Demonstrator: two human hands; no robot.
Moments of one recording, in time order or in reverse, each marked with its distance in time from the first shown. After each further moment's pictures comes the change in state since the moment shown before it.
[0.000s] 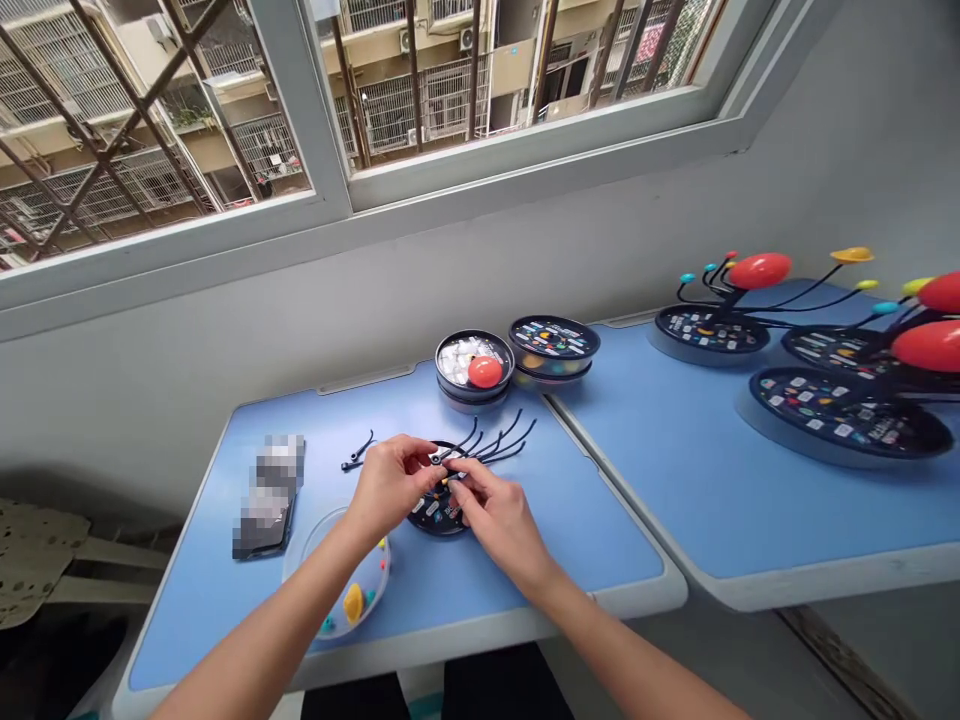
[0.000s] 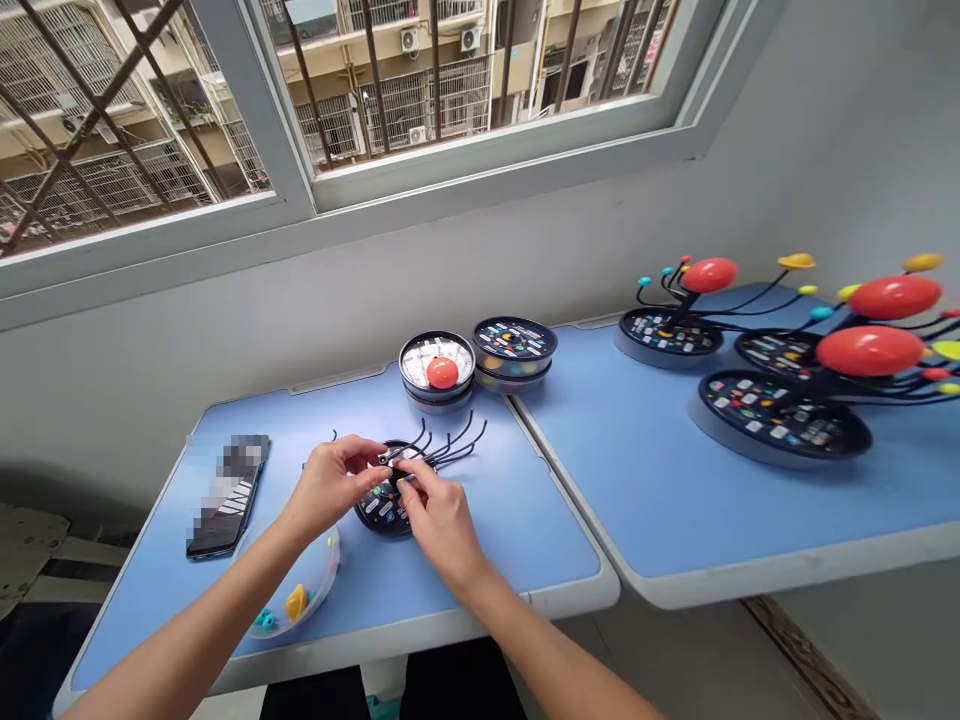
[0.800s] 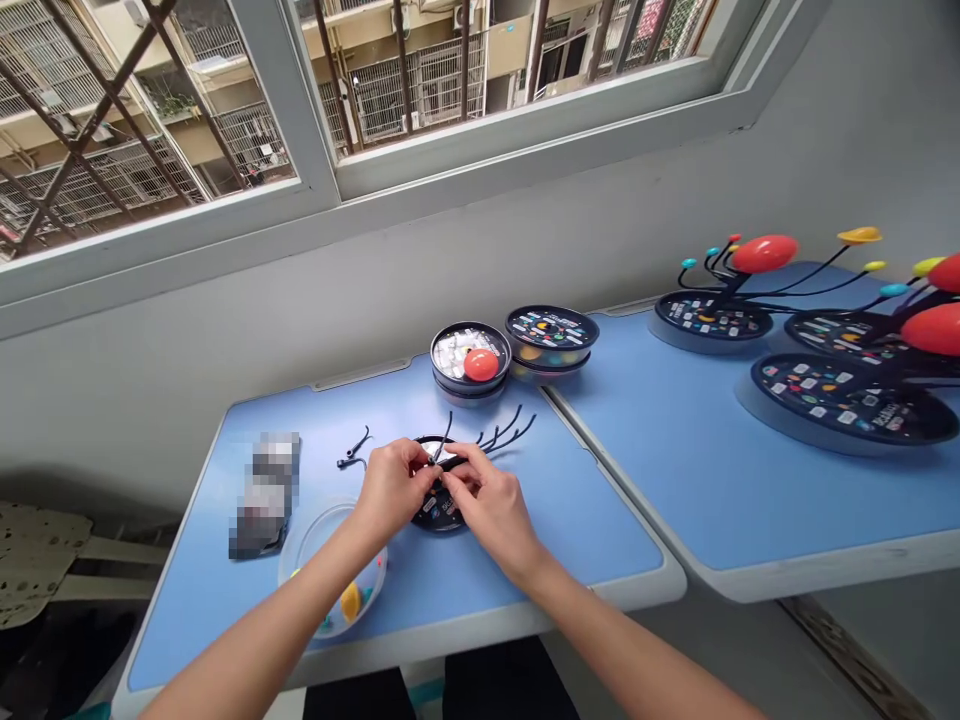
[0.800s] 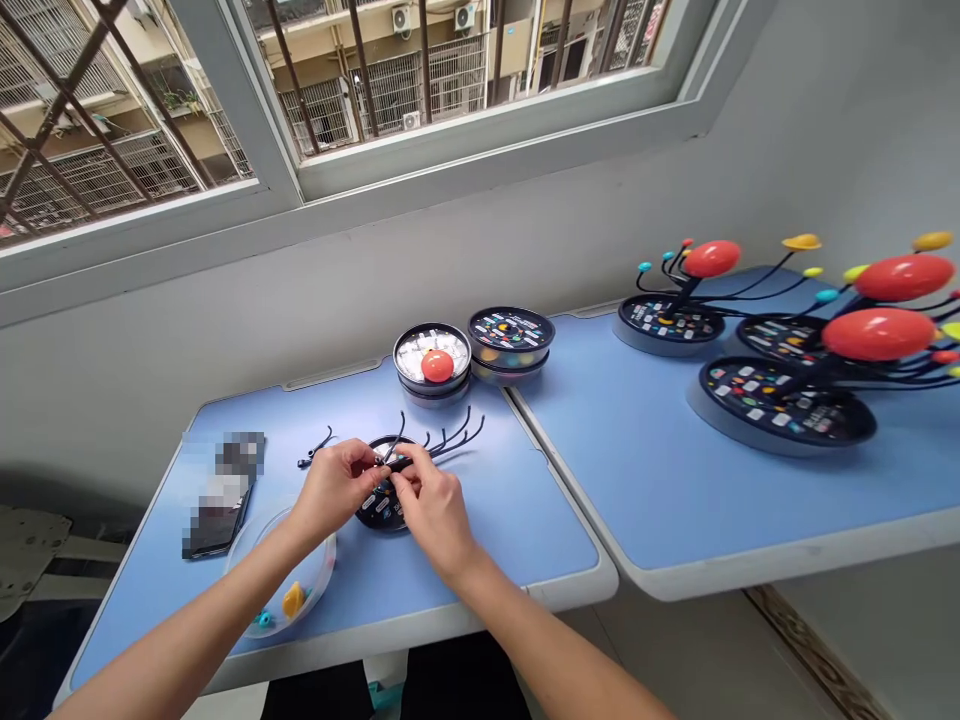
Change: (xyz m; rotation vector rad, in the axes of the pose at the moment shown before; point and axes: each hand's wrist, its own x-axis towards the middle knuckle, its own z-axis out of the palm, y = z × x) left_hand 0.001 -0.010 0.016 0.182 0.039 0.013; right_hand 0.005 0.003 0.005 -0.020 0.080 -0.020
